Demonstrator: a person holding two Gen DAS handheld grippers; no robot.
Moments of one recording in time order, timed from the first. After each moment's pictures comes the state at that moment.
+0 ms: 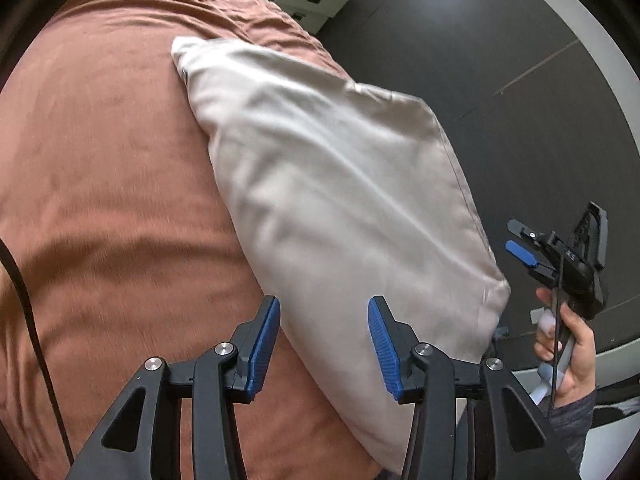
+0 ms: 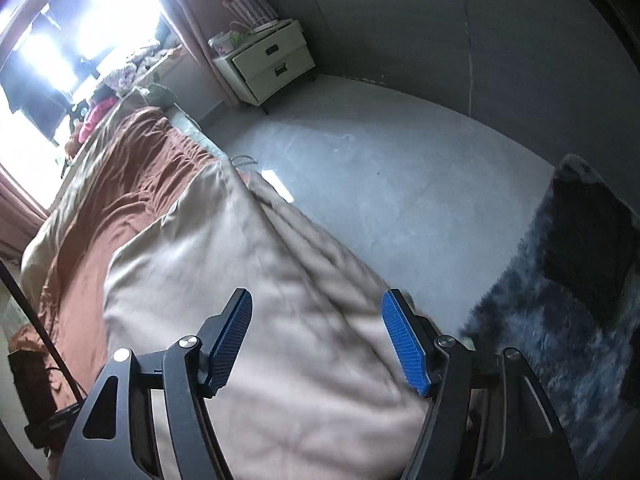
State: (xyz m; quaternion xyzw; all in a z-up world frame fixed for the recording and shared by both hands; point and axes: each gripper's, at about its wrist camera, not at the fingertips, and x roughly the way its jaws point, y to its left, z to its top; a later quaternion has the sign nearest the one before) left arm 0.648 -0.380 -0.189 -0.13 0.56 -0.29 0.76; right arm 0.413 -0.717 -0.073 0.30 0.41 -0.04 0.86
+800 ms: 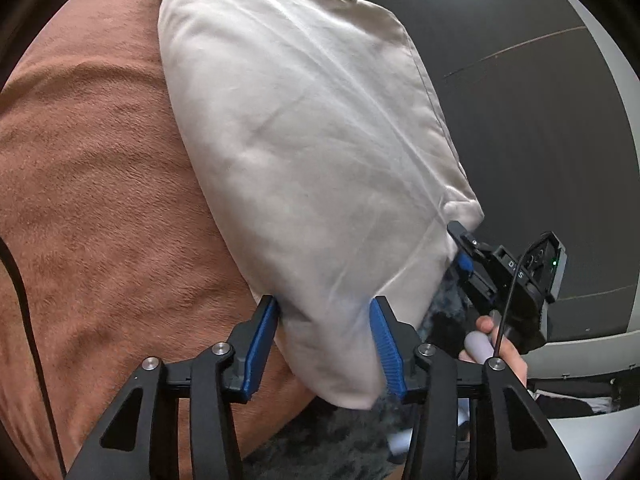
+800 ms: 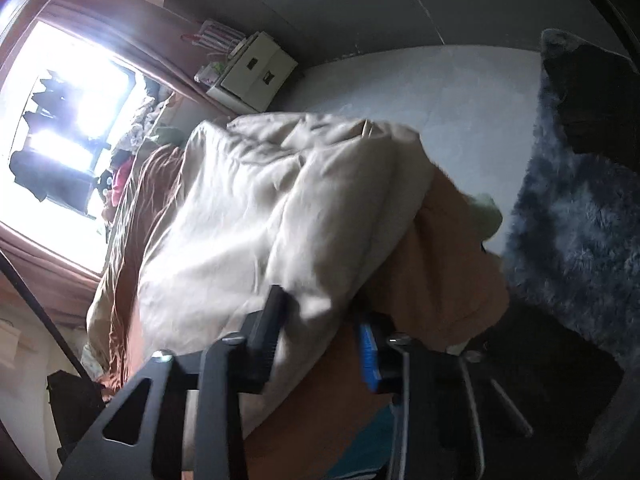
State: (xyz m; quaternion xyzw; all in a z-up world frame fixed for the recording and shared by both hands) left arm 0.570 -0.427 -0.209 -0.17 0.63 -0.30 0.69; right arm 0.307 -0.732 -0.158 0.47 0.35 -0.01 0.81
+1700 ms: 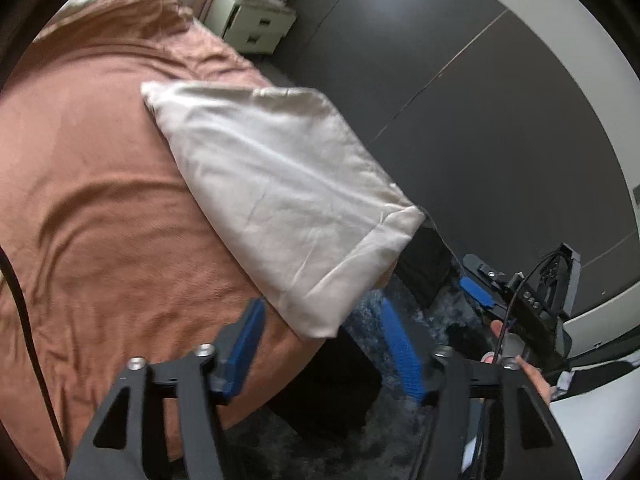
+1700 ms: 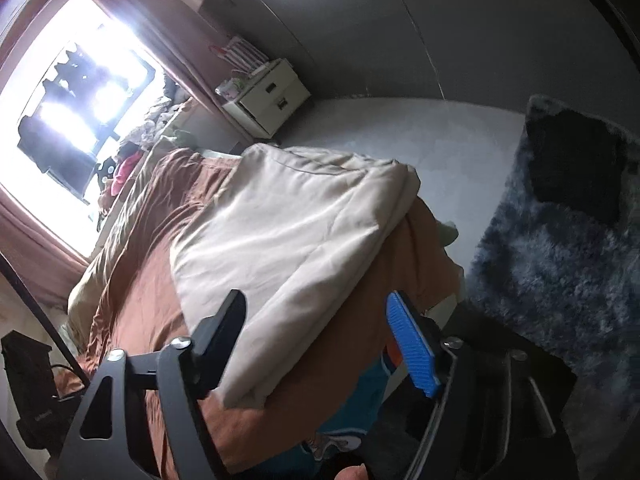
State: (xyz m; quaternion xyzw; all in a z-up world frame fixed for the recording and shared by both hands) left arm 0.504 -0.379 -0.087 -0.10 0.51 -0.33 0.79; right arm 0.191 -0.684 -0.053 0.38 0.32 -0.05 0.87
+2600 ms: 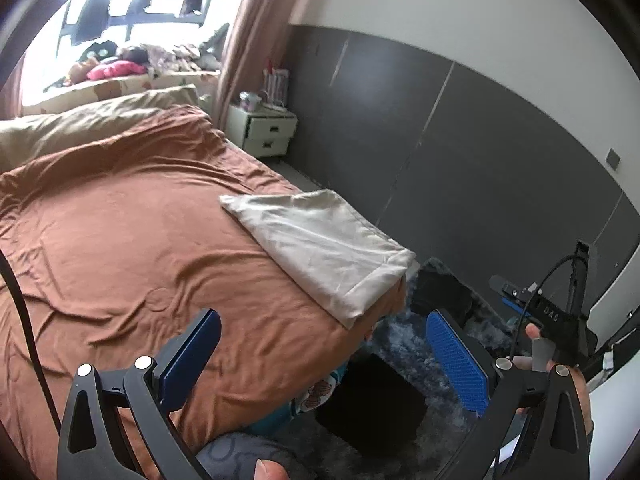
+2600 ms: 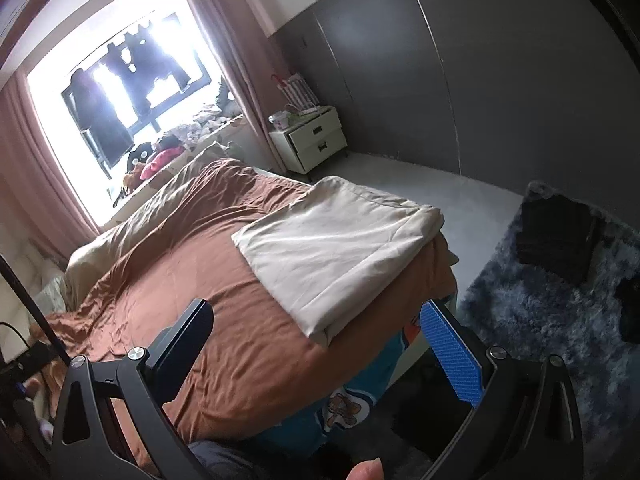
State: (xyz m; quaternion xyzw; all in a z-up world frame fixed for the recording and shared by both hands) left arm 0.358 -0.221 0.032 -0.06 0.35 -0.30 0.89; right arm 0.054 -0.552 0.024 0.26 0.26 -0.05 0.93
